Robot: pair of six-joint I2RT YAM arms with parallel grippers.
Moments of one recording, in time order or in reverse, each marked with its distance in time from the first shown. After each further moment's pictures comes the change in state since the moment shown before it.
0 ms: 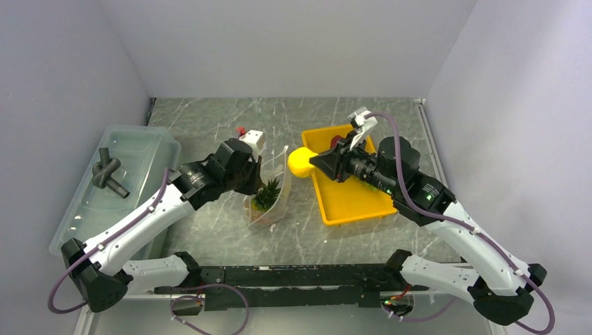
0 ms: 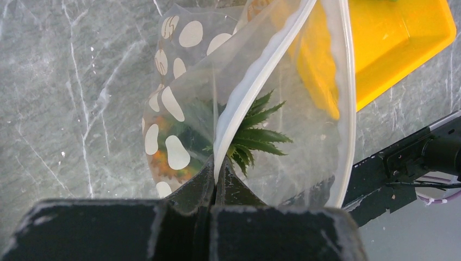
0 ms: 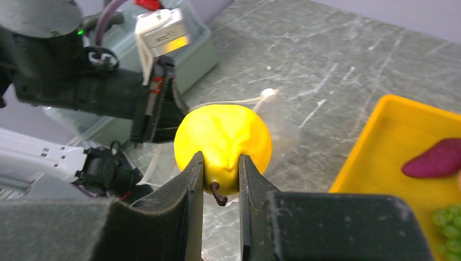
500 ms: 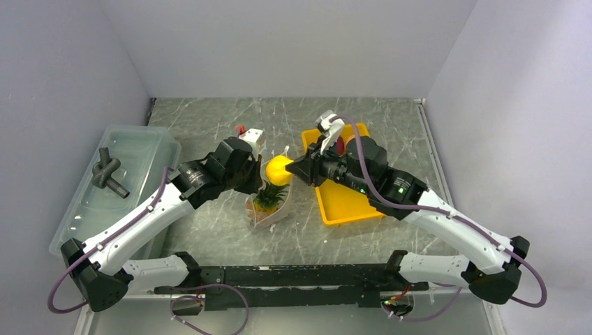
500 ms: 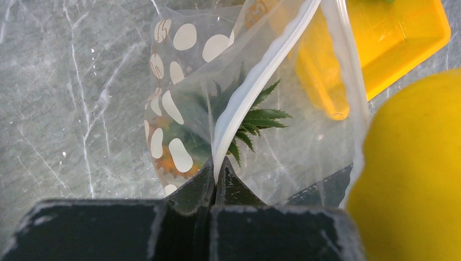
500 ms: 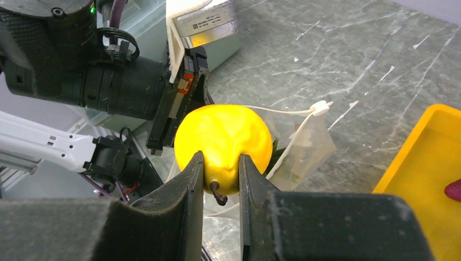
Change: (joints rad) left arm 0.000 0.009 0.028 -0.020 0.002 0.000; right arm 0.163 0.134 0.029 0.071 0.032 -0.002
